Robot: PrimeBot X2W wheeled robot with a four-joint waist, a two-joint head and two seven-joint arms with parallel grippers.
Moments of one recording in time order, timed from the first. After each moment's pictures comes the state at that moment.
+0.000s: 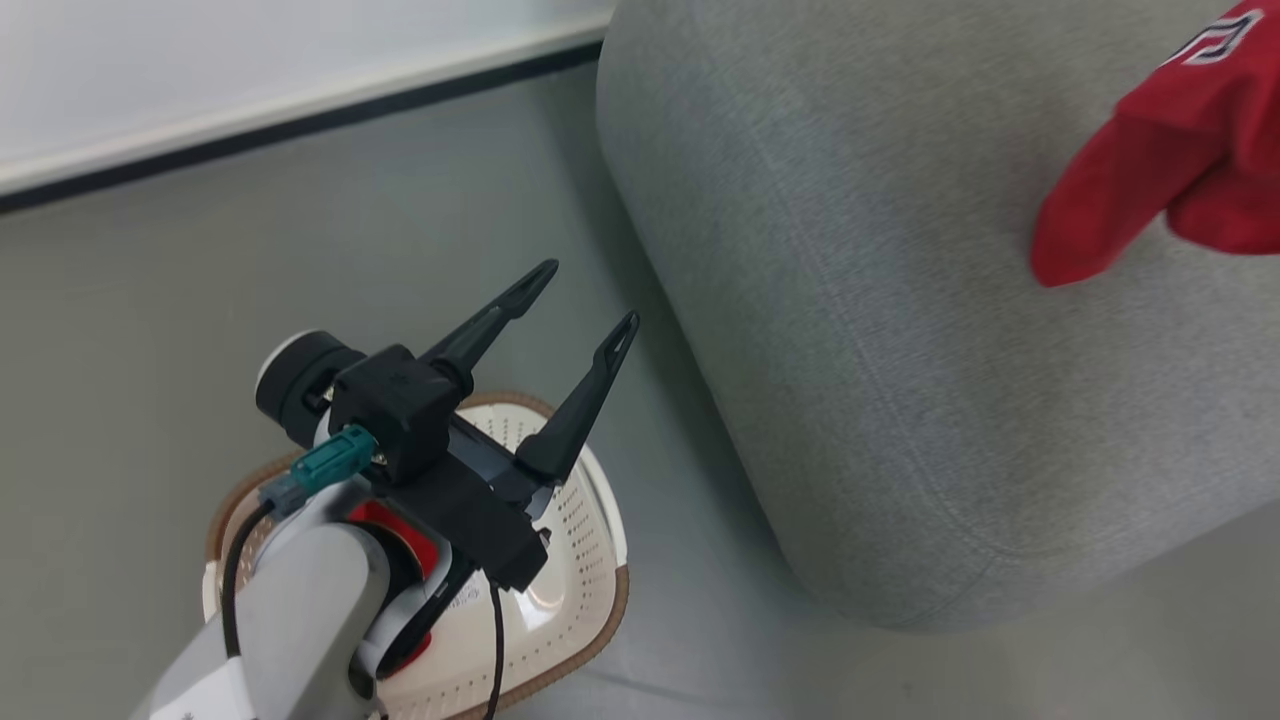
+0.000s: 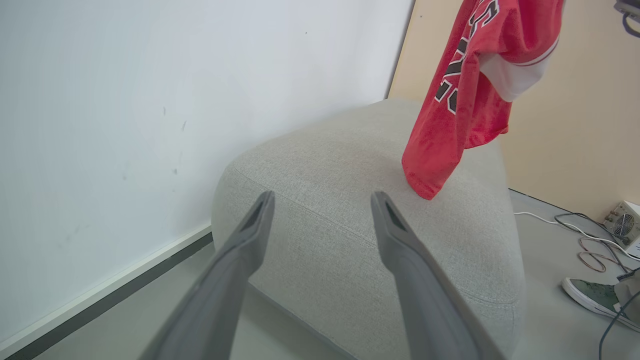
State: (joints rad) left arm -0.54 0.33 -0.60 -0.02 -0.52 -0.07 -0.01; right arm -0.93 -0.55 -0.01 0.27 0.59 0.09 -0.17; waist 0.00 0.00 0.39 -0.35
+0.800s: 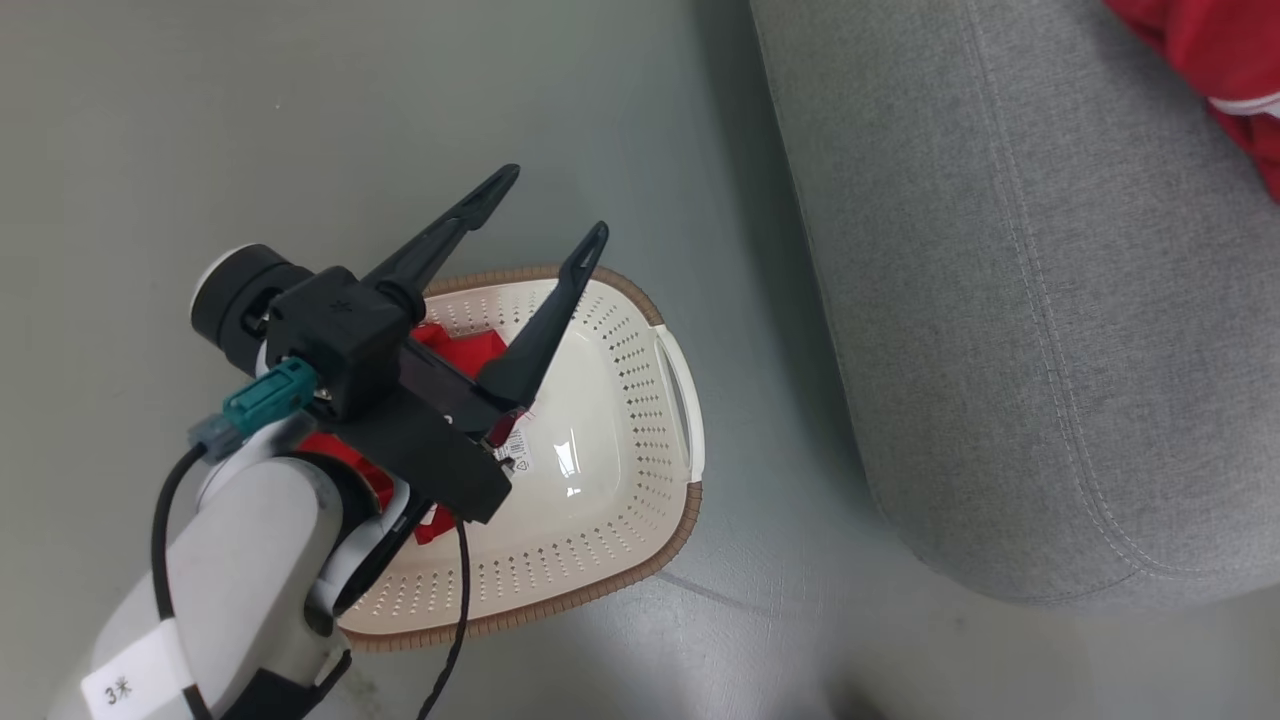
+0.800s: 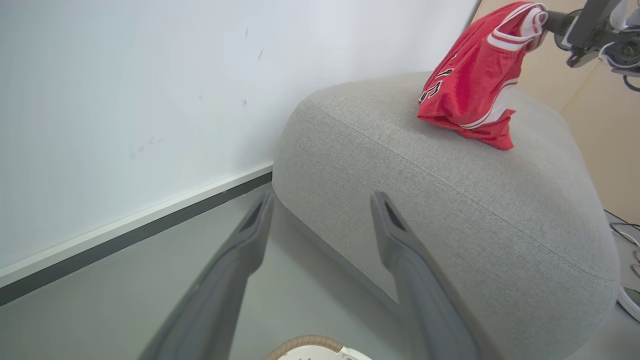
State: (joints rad) left arm -0.63 0.36 -0.56 -0.04 -0.51 -0.09 0.01; right arm -1.04 -0.61 0.08 0.67 0.49 0.09 -0.12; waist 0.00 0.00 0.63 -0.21
